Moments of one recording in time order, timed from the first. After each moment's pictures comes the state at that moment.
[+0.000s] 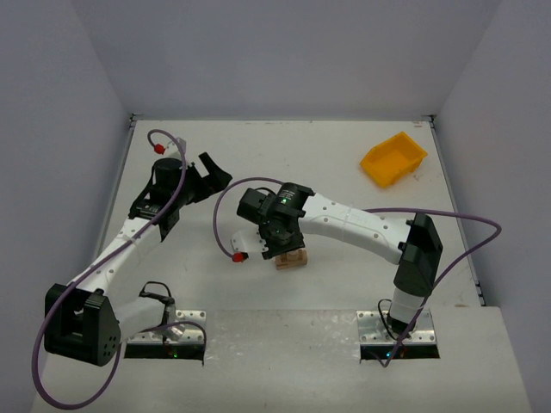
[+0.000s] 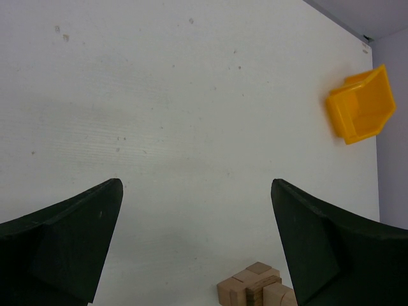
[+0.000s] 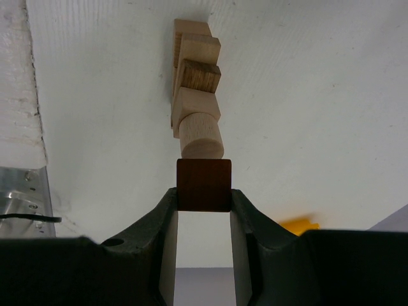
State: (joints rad) left arm -0.18 1.11 0.76 -0.12 0.12 -0.64; right arm 1.09 1.79 1.60 -1.25 0.08 -0.82
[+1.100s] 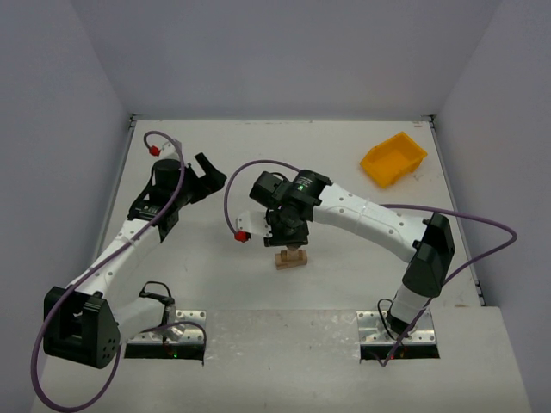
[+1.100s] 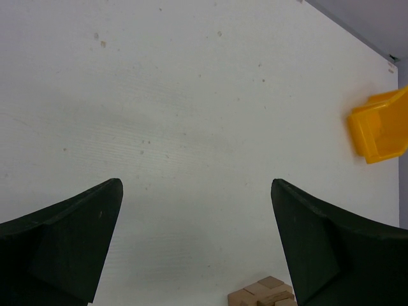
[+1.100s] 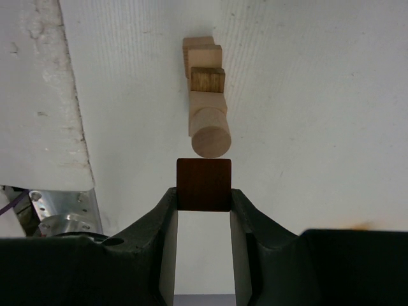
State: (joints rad) left arm -0.18 1.10 0.76 -0.15 0.01 -0.64; right arm 1.01 1.73 1.60 -1.24 -0.04 -0.69
